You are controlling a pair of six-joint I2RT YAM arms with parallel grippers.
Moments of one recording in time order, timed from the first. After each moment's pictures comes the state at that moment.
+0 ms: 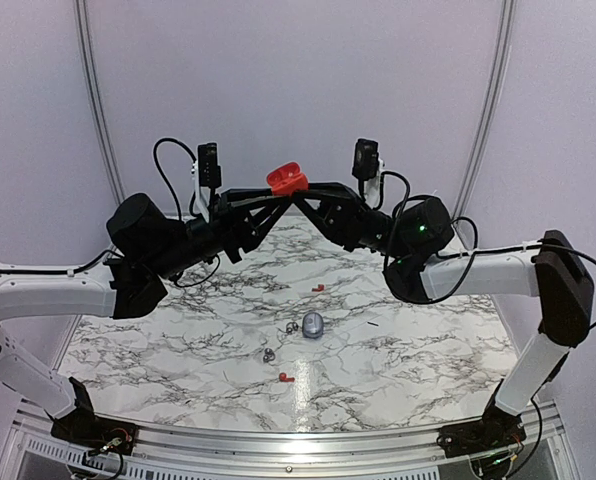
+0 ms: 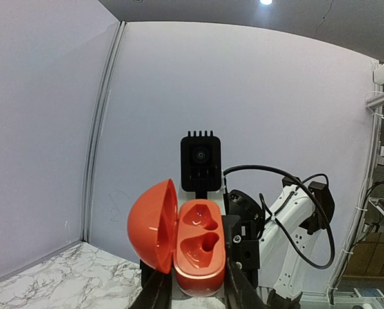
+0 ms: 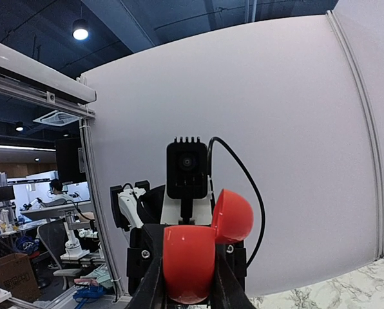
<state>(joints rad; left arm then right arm) -0.93 1.39 0.92 0.88 0.33 -0.34 0.81 1.68 1.05 1.37 -0.72 0.73</state>
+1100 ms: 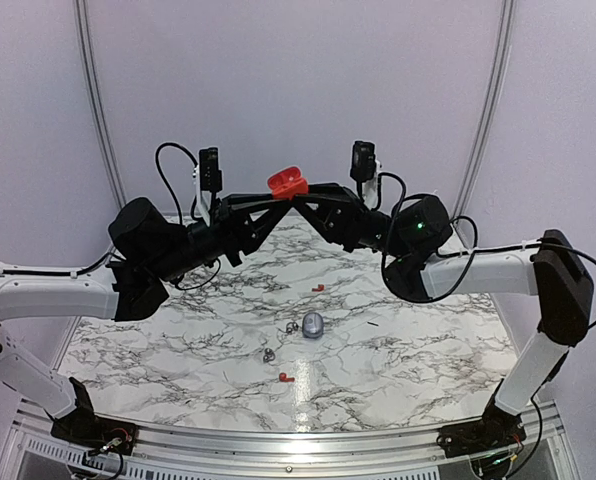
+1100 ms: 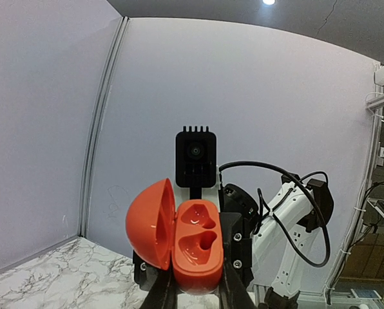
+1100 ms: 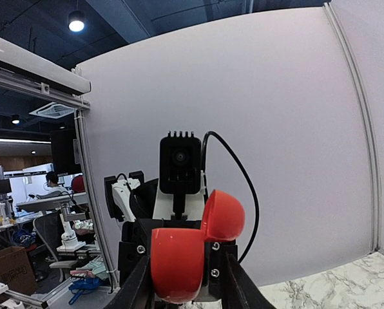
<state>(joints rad) -0.93 1.40 0.90 0.91 0.33 -0.36 0.79 1.68 1.05 1.34 -0.75 0.71</state>
